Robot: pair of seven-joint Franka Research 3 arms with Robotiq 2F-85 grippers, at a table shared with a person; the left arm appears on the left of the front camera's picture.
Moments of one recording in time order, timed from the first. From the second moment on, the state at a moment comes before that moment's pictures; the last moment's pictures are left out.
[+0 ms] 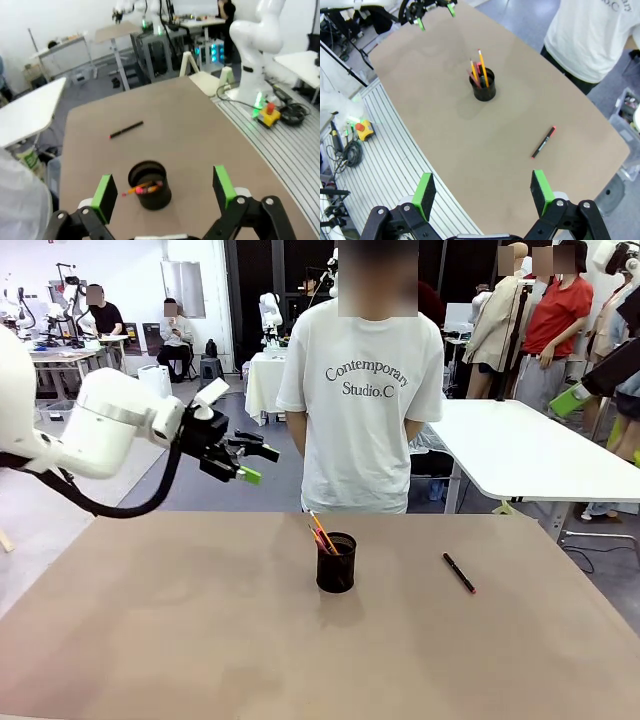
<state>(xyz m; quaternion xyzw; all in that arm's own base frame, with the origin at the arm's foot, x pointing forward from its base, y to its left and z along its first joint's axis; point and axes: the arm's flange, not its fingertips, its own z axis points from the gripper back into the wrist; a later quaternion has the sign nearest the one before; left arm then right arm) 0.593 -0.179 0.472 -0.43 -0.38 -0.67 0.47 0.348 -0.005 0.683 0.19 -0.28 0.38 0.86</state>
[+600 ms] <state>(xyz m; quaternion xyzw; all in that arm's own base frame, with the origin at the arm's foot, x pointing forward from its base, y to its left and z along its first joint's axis) 0.598 -0.080 0.539 -0.32 -0.36 -0.64 0.60 0.348 -0.005 0.683 0.19 -0.28 0.38 0.86</state>
